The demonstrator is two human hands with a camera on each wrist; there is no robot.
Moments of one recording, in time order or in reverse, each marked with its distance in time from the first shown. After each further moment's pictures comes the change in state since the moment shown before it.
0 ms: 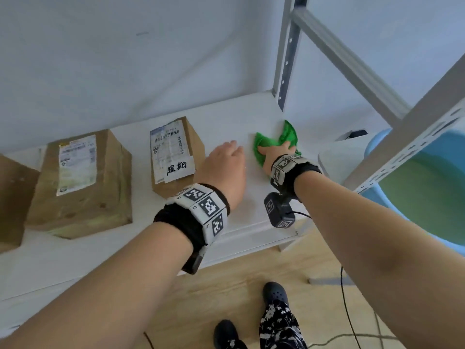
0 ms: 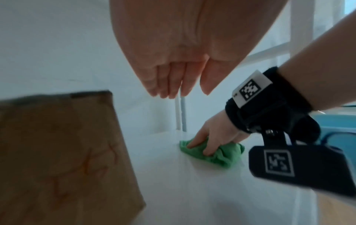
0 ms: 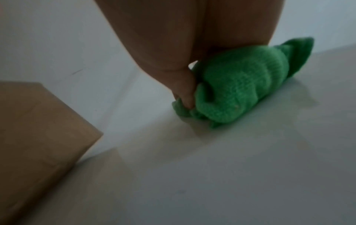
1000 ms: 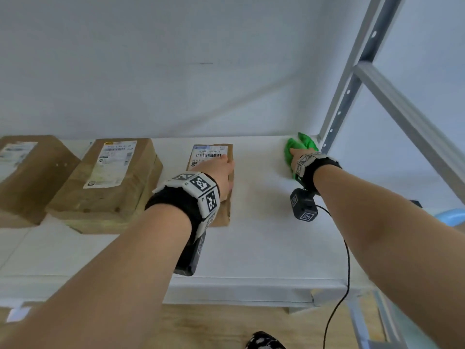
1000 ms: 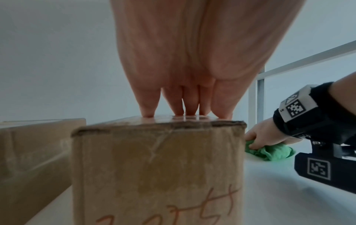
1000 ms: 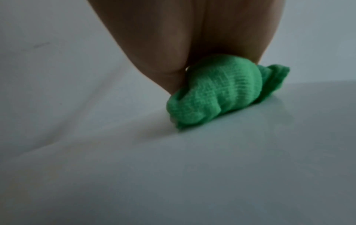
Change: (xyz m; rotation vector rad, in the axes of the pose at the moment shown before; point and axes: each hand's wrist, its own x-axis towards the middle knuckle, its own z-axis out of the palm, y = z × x) left_hand 0.037 -0.056 -0.030 0.037 -0.233 -0.293; right_hand 0.162 -0.035 -0.036 -0.110 0.066 -0.214
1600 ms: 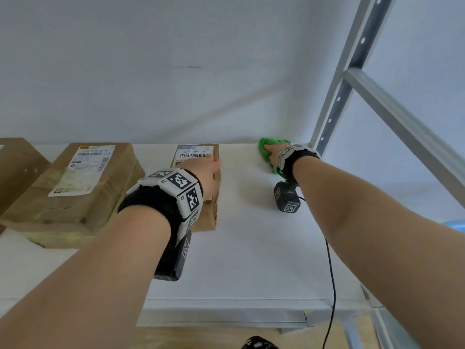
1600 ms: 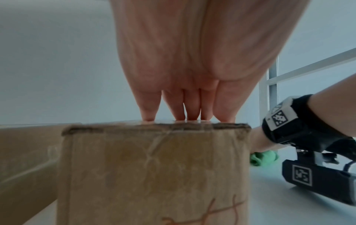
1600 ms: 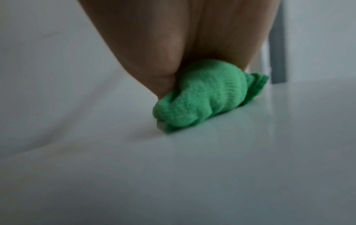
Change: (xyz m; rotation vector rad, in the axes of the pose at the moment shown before) left_hand 0.022 0.002 -0.001 0.038 0.041 -0.053; right_hand 0.007 -0.019 -0.025 -0.074 0.000 -0.215
